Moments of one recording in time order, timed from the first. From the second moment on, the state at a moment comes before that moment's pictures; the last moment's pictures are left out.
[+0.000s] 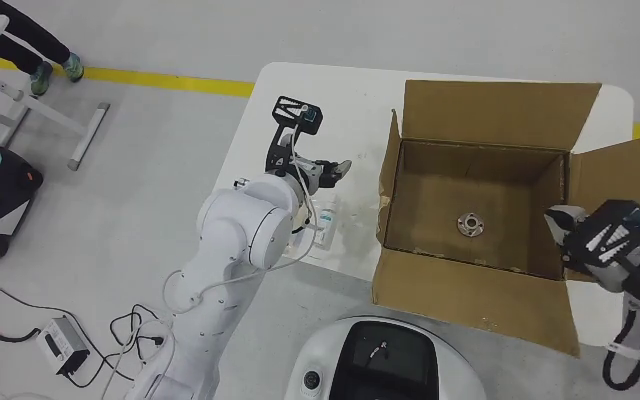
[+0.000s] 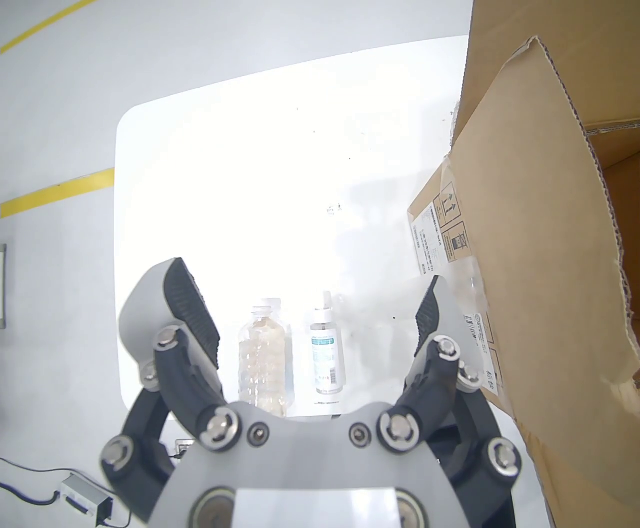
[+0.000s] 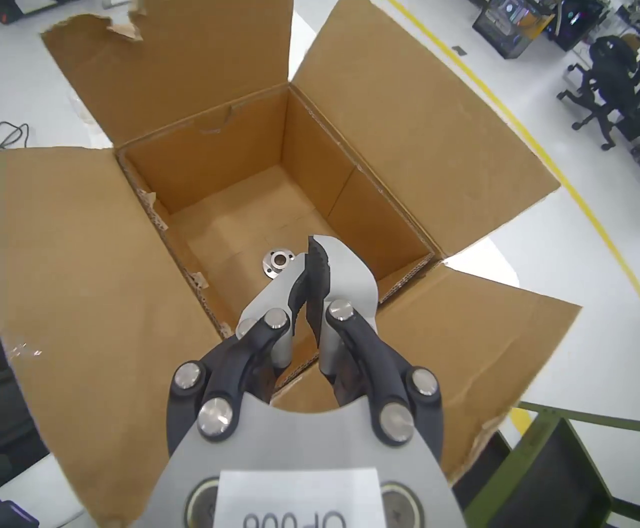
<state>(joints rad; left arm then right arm) 0.96 -1.25 -1.39 -2.14 1.34 0.16 -1.25 -0.99 -0.95 1.46 -2.14 -0.86 -0.56 1.04</state>
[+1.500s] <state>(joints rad) 0.96 -1.25 -1.39 -2.14 1.34 0.16 -1.25 -0.44 -1.11 0.79 -1.59 -0.84 -0.02 1.36</state>
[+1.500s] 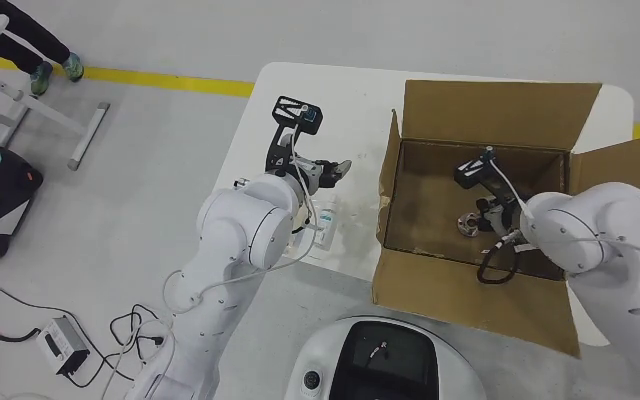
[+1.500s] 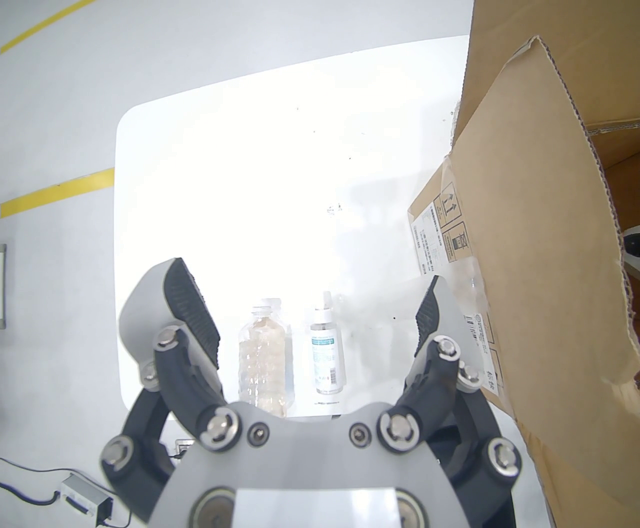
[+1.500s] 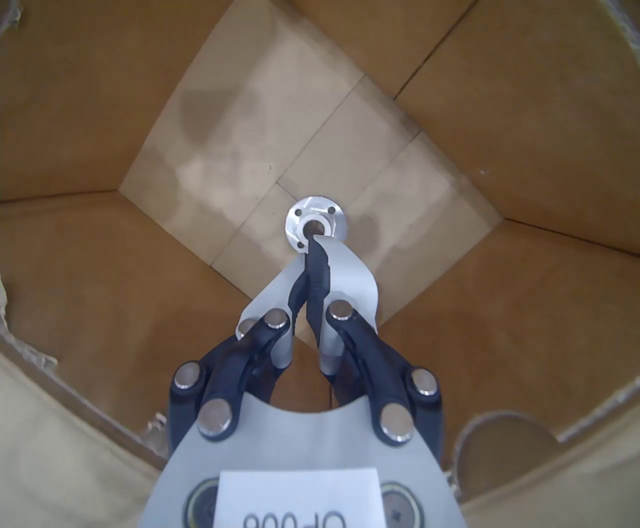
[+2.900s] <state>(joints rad) 0.96 -1.25 -1.39 -2.14 1.34 0.16 -1.25 -0.31 -1.23 0.60 -1.47 -1.02 0.07 1.51</state>
